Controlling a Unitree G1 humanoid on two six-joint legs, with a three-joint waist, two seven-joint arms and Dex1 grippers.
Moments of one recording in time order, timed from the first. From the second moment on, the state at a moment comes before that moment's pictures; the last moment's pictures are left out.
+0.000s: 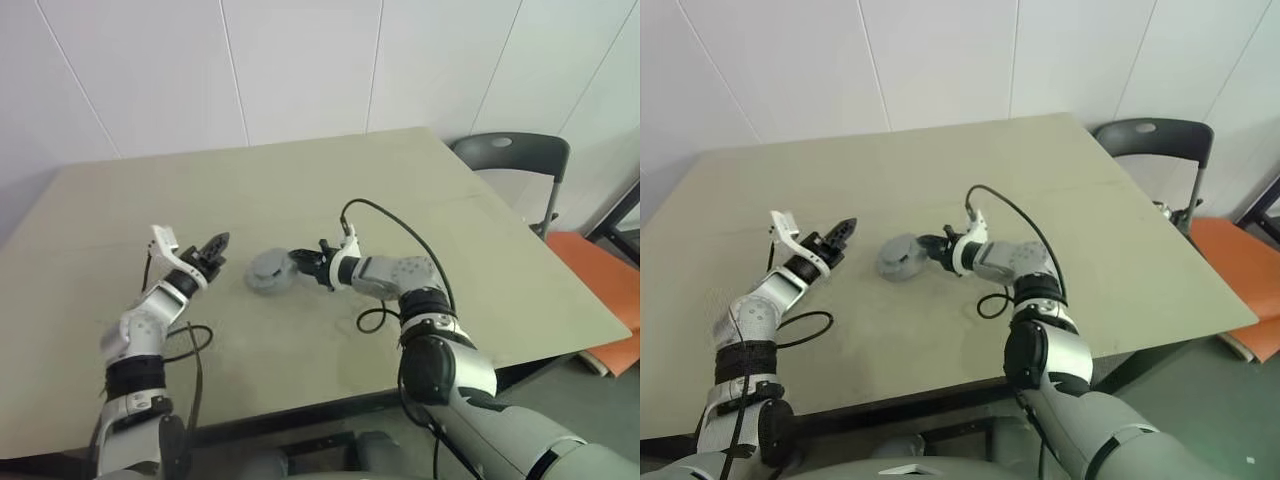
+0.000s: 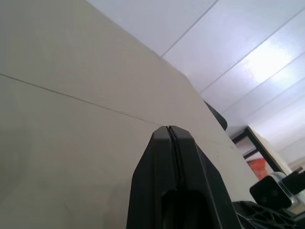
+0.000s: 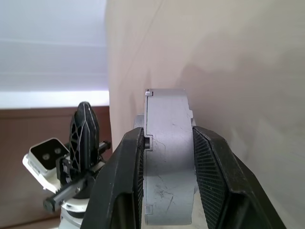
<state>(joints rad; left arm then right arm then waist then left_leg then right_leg) -0.43 0.26 0.49 0.33 -0.76 0.64 -0.48 -0.95 0.12 -0.59 0.91 0.63 1.06 0.18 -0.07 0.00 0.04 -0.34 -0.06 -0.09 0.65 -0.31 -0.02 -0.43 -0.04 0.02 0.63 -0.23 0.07</state>
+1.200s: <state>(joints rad) -0.39 0.23 0.70 0.29 -1.25 1.08 -0.15 -0.99 0.12 -0.50 0.85 0.78 1.00 0.35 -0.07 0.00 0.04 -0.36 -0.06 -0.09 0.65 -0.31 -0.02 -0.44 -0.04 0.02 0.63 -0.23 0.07</state>
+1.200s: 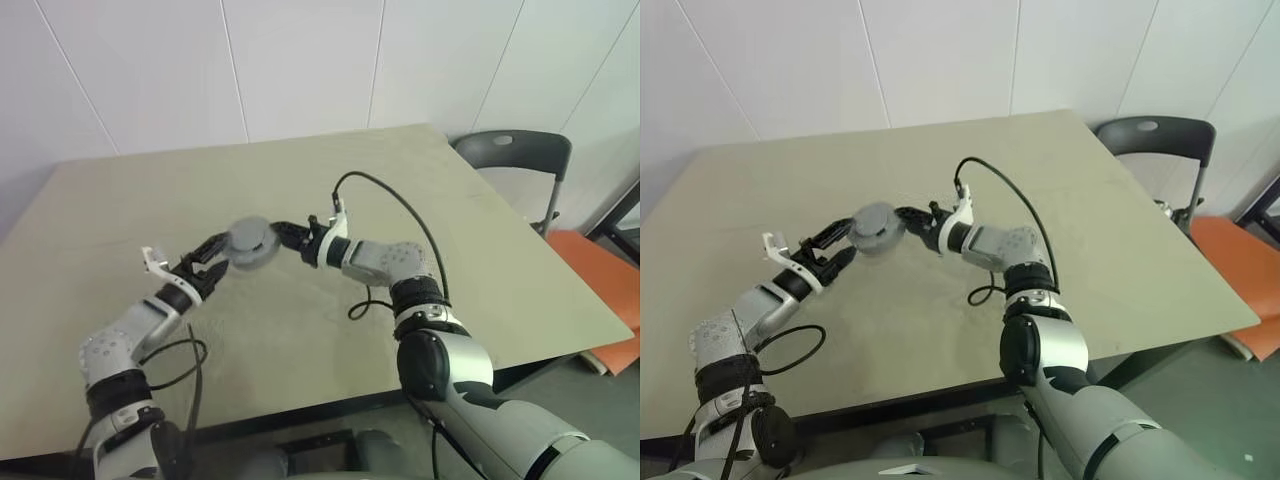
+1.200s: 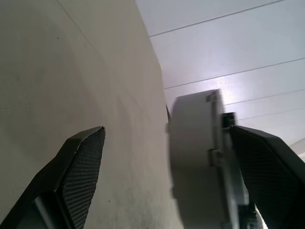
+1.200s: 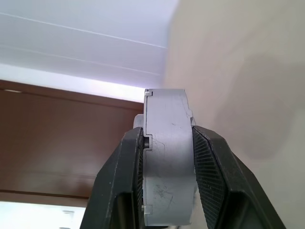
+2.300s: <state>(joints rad) -0.39 0.17 0.65 0.25 -1.37 0.99 -0.15 -0.98 0.12 -0.50 0.81 0.85 0.99 0.35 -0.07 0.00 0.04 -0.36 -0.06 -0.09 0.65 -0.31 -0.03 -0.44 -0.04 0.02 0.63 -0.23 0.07</state>
